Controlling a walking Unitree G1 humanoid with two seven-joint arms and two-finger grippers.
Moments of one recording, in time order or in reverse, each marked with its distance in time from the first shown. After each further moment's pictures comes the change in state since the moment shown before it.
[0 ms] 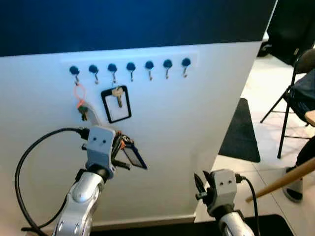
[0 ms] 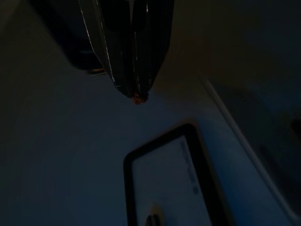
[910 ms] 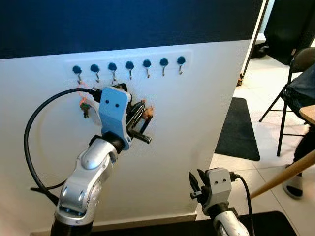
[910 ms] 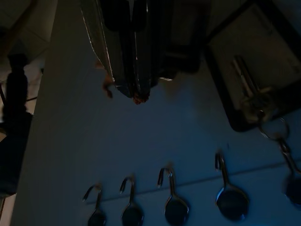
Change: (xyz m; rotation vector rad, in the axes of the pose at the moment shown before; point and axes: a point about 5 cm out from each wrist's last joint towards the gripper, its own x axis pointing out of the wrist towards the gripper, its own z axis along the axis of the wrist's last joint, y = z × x) left arm 0.041 -0.026 0.080 -0.091 -0.150 -0.190; right arm 0.005 0.013 0.004 0.022 -0.016 0.028
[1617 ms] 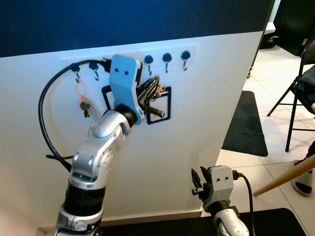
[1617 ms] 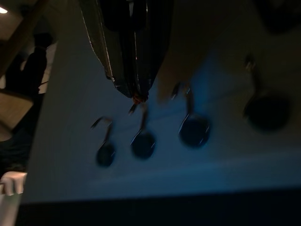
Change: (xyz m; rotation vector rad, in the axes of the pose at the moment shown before) left arm 0.038 -0.008 0.045 -0.069 -0.122 -0.101; right arm 0.003 -0.001 0.003 0.008 -0.015 -0.032
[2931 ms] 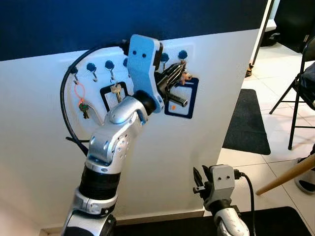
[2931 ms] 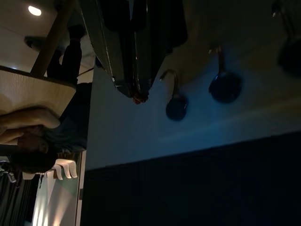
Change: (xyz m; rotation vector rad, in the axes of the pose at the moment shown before) left arm 0.029 -0.027 0.011 -0.066 -0.072 -0.147; right arm 0.001 -0.003 0.002 -0.004 -0.009 -0.032
